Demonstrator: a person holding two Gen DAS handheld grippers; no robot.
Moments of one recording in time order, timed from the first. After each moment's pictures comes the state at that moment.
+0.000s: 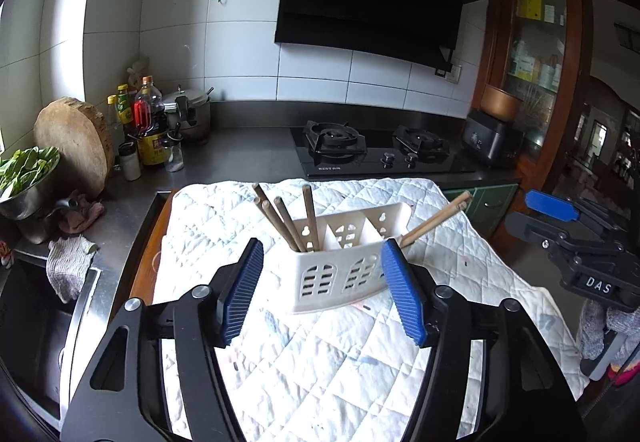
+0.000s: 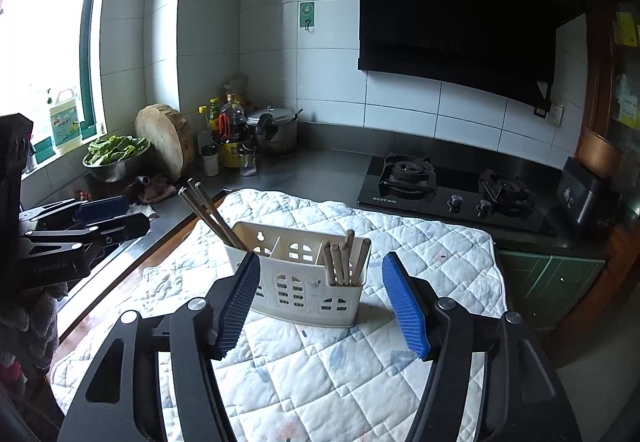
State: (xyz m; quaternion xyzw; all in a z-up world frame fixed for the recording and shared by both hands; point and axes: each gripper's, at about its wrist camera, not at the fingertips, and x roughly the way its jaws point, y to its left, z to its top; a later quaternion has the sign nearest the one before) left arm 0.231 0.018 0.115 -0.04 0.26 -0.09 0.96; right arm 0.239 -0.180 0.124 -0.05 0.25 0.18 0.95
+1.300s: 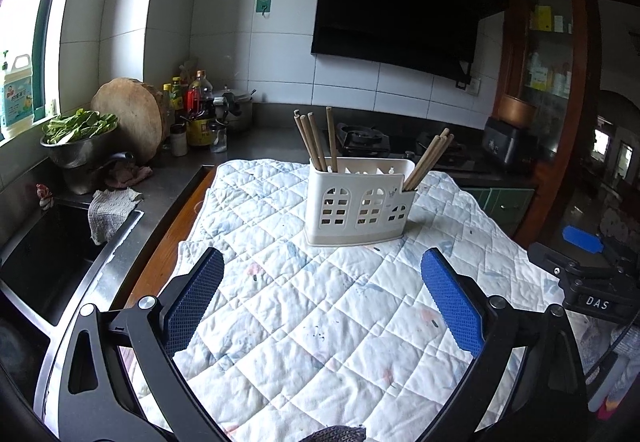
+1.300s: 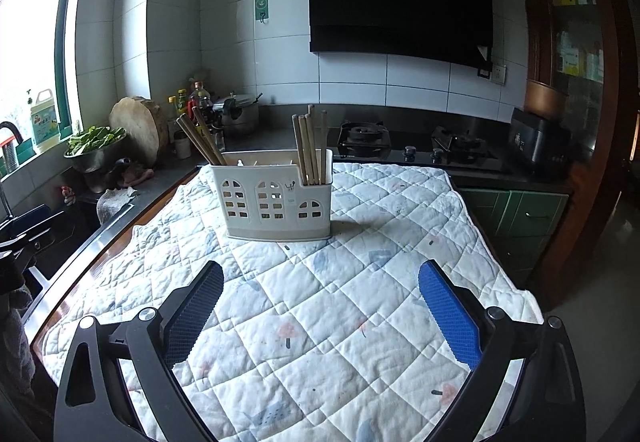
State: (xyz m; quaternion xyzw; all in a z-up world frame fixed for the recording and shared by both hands) left arm 0.089 0.016 0.062 -0.05 0.22 -0.02 0.97; right arm 0.118 -0.208 0.053 -0.01 0.26 0.09 0.96
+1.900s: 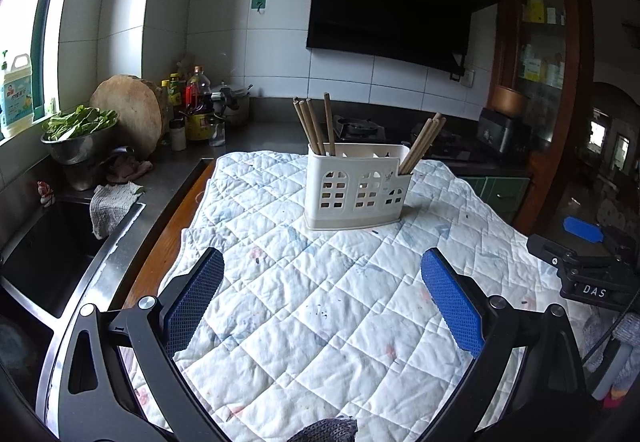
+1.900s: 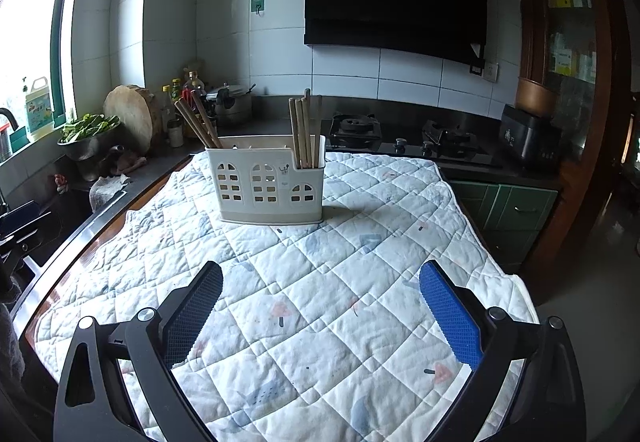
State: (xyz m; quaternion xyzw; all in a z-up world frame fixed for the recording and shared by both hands) left arm 0.069 0.019 0.050 -0.04 0.23 -0.02 0.97; right arm 0.101 -0.205 0.045 -0.03 0.27 0.08 0.96
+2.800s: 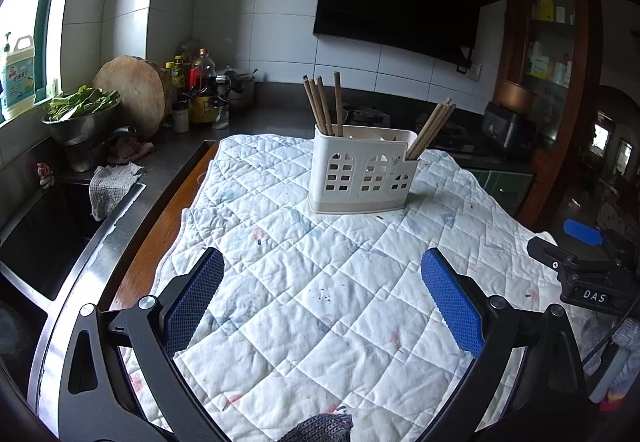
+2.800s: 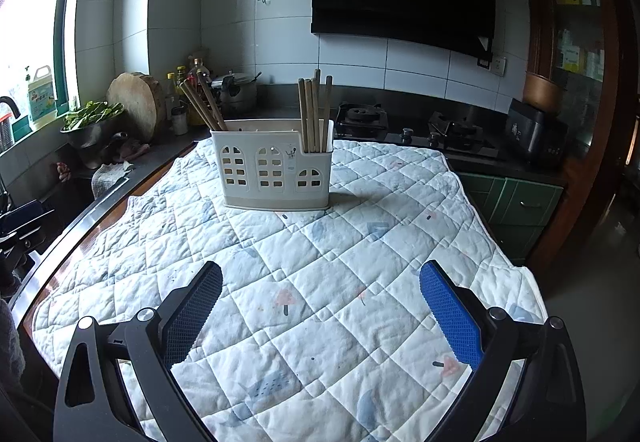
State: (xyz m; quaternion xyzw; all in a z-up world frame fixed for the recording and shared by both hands) left arm 0.073 0.025 0.035 -0.05 0.25 -0.02 0.97; right arm 0.105 -0.199 0.034 -0.04 0.29 0.08 0.95
